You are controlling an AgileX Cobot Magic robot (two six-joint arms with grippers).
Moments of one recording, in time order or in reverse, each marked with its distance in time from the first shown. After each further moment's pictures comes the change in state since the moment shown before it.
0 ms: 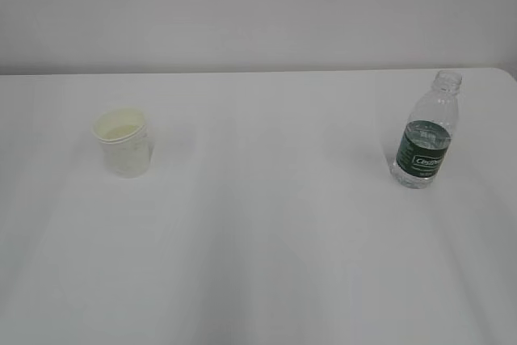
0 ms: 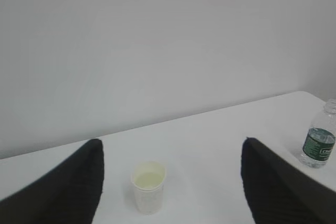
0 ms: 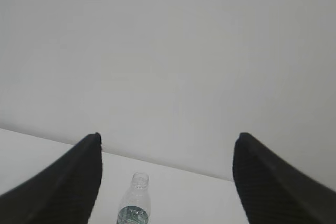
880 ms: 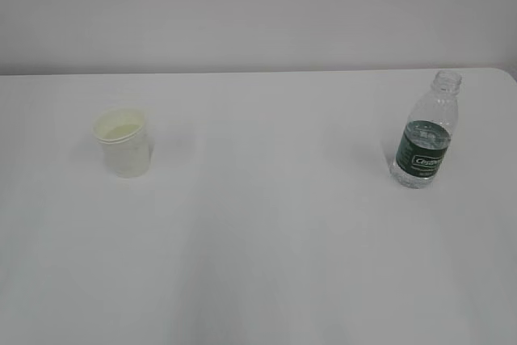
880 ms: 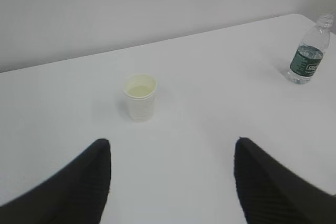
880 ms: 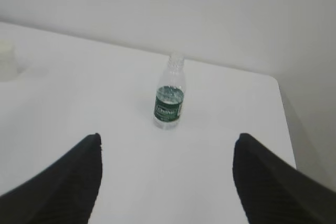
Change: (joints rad) left arm 0.000 -0.142 -0.004 -0.033 0.393 0.000; right arm 0.000 -0.202 -0.026 0.085 0.531 0.000
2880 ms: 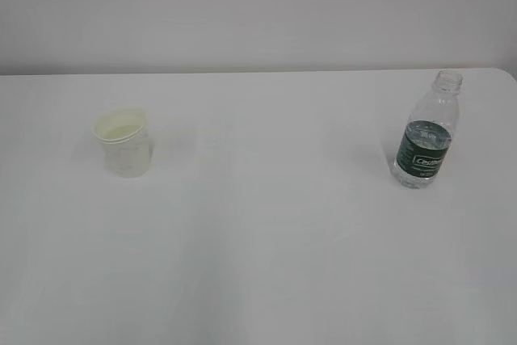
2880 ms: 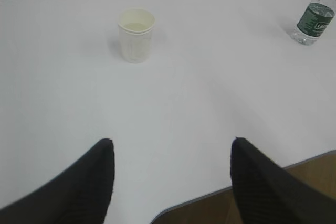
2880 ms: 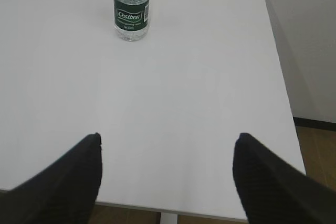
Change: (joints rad) left arm 0.000 -0.230 0.221 -0.002 0.106 -0.103; right arm 0.000 -0.019 0.250 -0.179 0.071 0.135
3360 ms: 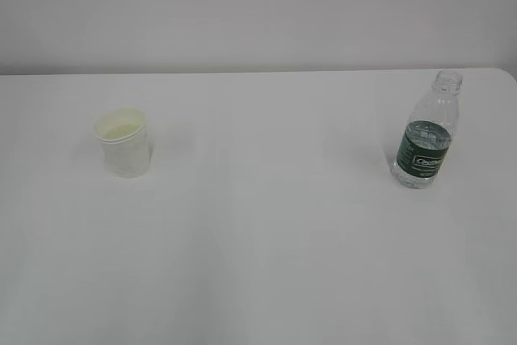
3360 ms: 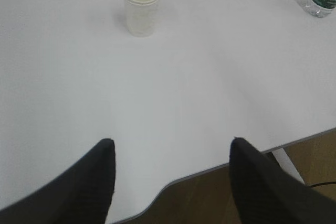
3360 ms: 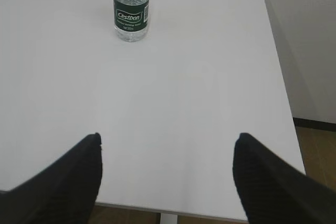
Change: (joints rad) left arm 0.000 0.000 0.000 0.016 0.085 0.000; right arm 0.000 0.000 0.000 0.000 -0.002 0.000
